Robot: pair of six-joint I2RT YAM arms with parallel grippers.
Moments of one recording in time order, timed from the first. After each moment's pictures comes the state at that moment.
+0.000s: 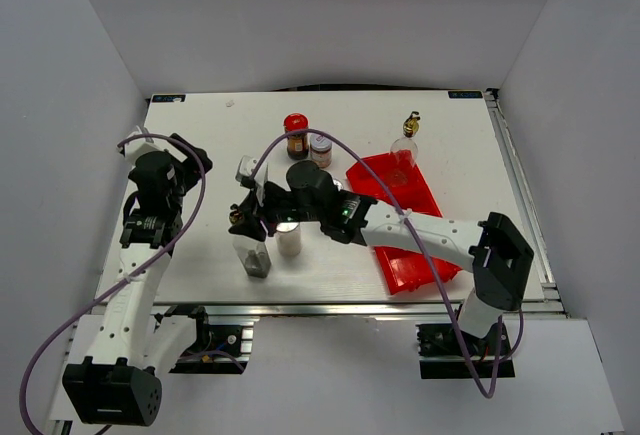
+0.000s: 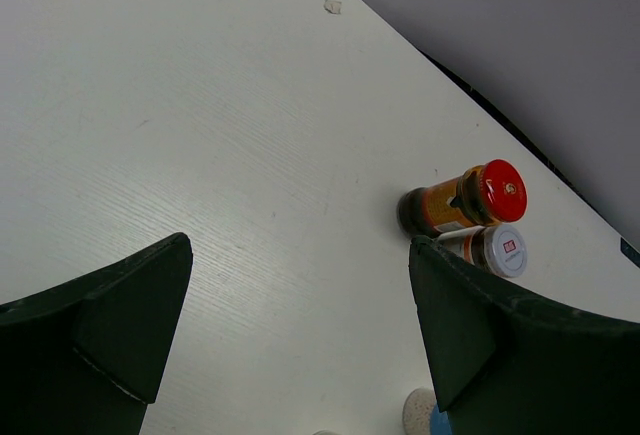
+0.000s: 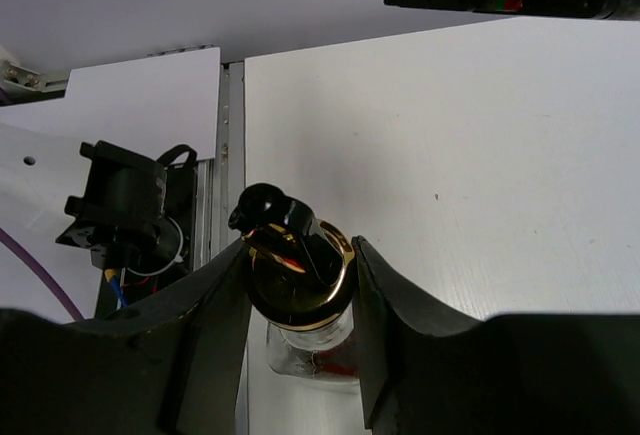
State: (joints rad) left arm -0.04 0.90 0.85 -0.28 -0.25 -0.62; right arm 1.15 1.67 1.32 0.17 -0.38 0.02
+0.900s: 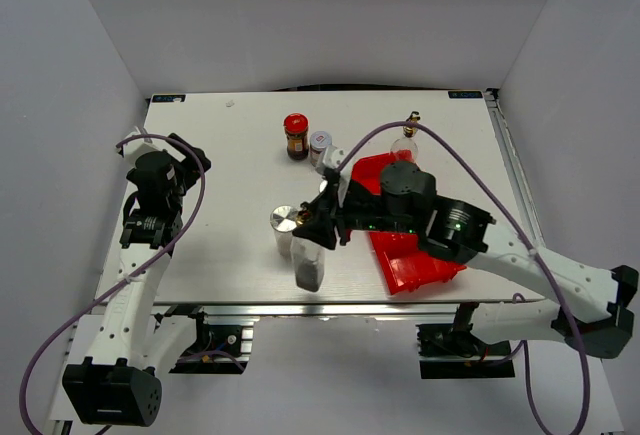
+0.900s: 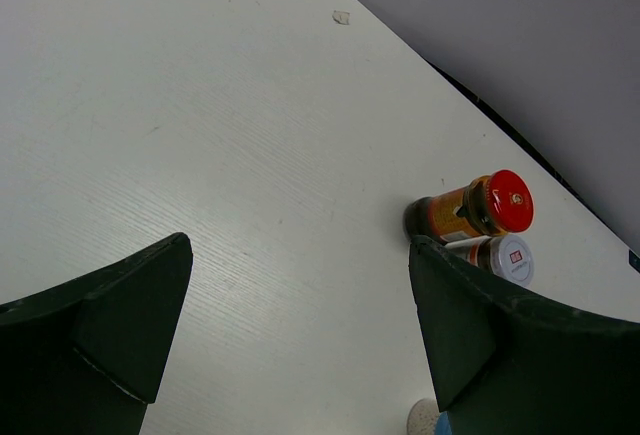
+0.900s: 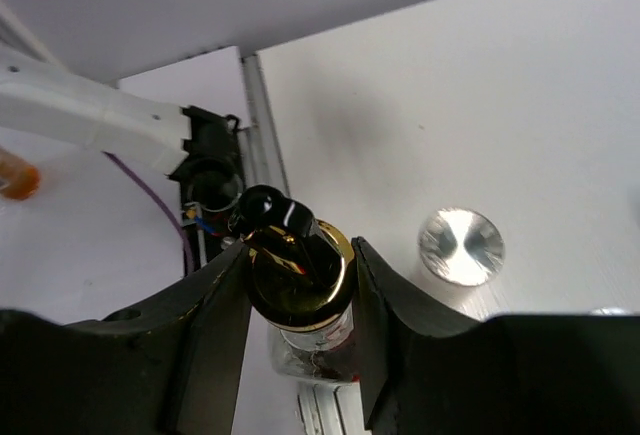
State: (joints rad) left arm -0.04 0.89 0.85 -0.28 -0.28 -0.62; right arm 1.16 1.16 1.27 -0.28 -0.29 0.09
